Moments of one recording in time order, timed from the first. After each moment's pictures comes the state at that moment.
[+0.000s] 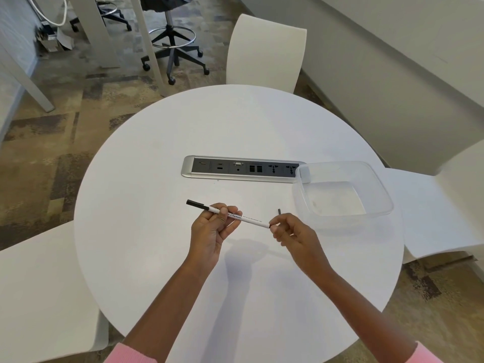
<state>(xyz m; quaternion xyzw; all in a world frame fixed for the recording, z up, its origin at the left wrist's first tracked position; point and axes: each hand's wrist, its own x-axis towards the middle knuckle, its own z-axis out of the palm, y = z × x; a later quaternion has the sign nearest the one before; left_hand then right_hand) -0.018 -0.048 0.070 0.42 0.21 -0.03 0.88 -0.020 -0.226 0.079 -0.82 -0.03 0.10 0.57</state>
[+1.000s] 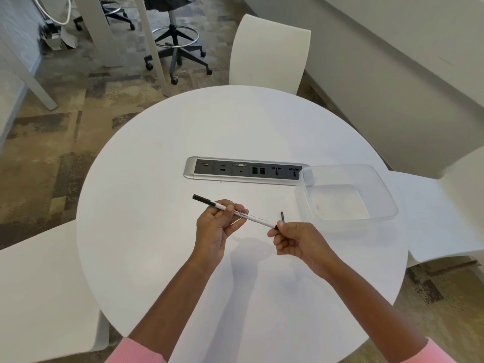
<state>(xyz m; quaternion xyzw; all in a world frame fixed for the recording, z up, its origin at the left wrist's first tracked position) -0.008 -0.049 0.074 0.46 0.17 -0.02 0.87 -0.001 -0.228 0.089 -0.66 0.10 0.29 0.69</state>
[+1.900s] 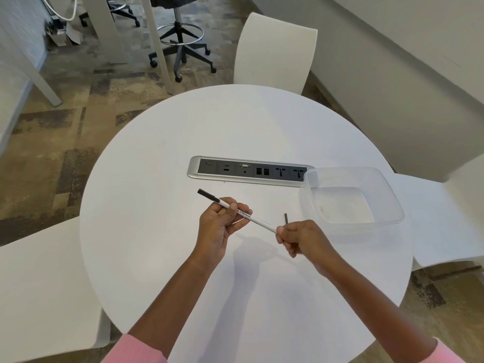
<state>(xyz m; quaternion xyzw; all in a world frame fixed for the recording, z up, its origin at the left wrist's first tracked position) -0.002 -0.044 0.076 0.46 0.16 -0.03 0.87 0.004 -0.219 0.105 -0.76 0.07 0.27 0.58</state>
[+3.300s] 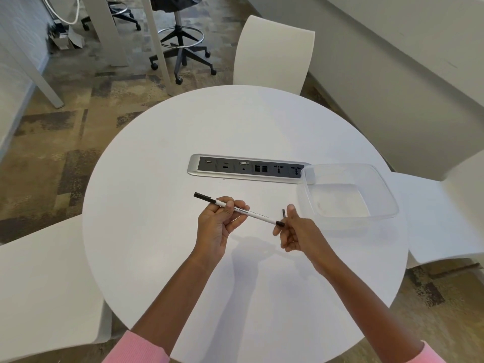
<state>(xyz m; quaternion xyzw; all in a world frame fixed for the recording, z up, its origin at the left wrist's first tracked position) -0.015 -0.049 0.077 0.43 0.18 -0.01 0.89 -0.009 -0.220 0.101 -0.77 0.08 0.23 0.59</state>
